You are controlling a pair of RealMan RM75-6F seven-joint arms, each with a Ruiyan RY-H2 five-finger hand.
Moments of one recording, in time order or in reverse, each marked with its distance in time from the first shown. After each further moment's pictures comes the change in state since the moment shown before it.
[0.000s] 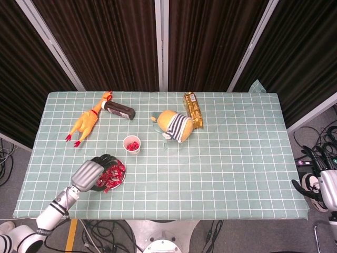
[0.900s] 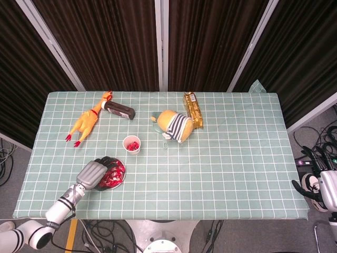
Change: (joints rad) left arm -0.020 -0.089 -0.033 0.123 -0.095 -0.146 0.057; right arm -0.004 0.007 -0.004 -0.014 -0.001 0.006 -0.010
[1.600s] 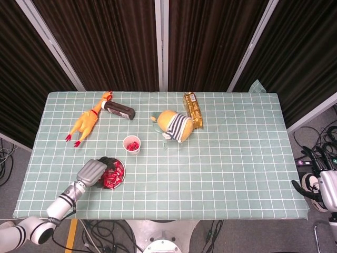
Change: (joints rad) left arm -0.015 -0.023 -0.007 0.062 -0.002 -0.035 -0.072; right arm 0.001 0.005 0.000 -0.010 0.004 -0.004 -0.012
